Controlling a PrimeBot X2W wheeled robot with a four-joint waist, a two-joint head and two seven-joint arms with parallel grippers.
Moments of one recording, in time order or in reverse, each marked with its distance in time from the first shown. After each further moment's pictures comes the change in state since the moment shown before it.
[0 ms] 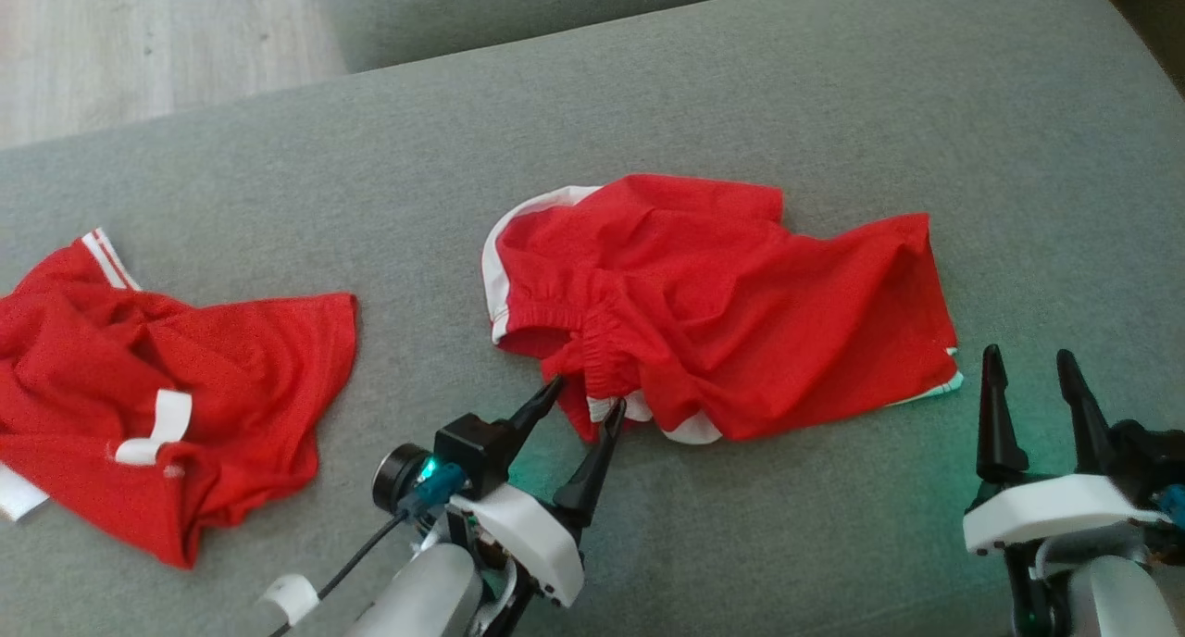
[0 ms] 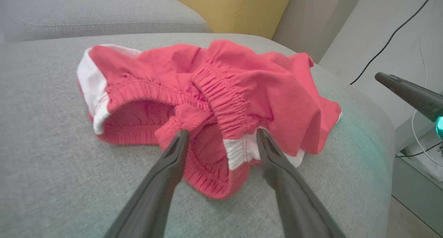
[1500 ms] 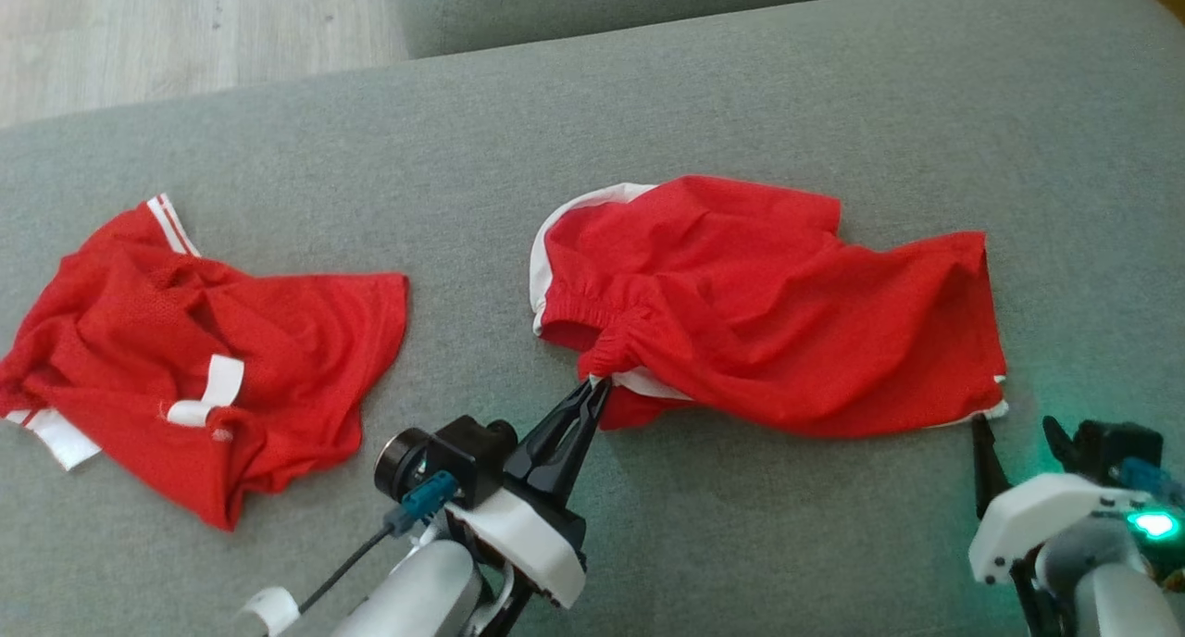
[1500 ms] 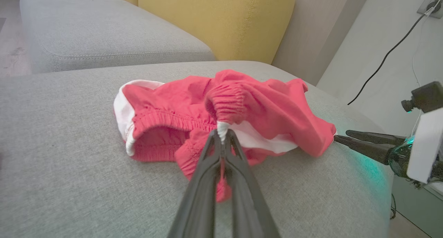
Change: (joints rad) left arm -0.028 0.075 -0.113 -0.079 -0.076 0.018 -0.072; right arm -0.024 0.000 -0.073 0.115 -0.152 0.000 0.277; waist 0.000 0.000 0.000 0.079
